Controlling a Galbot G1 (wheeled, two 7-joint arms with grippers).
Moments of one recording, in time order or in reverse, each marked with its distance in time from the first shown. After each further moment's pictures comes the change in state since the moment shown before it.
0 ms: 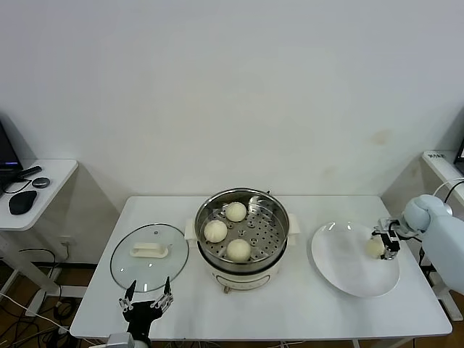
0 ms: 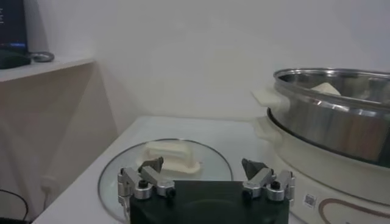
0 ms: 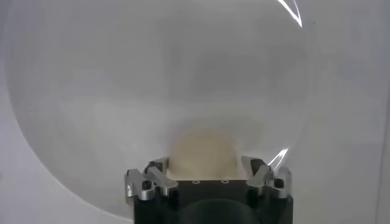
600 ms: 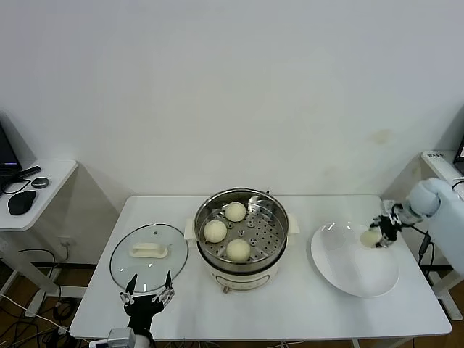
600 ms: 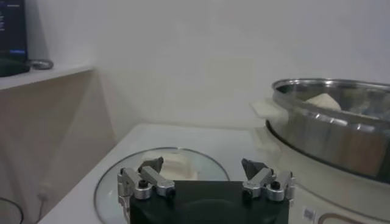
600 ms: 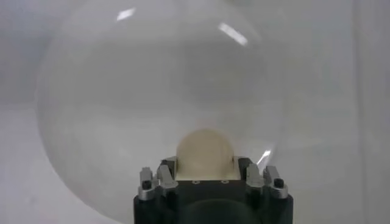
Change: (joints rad) left arm -0.026 0.002 0.013 -0.006 0.005 0.000 -0.008; right arm 0.154 -0.071 -0.168 0.130 0.271 -0.139 -0.096
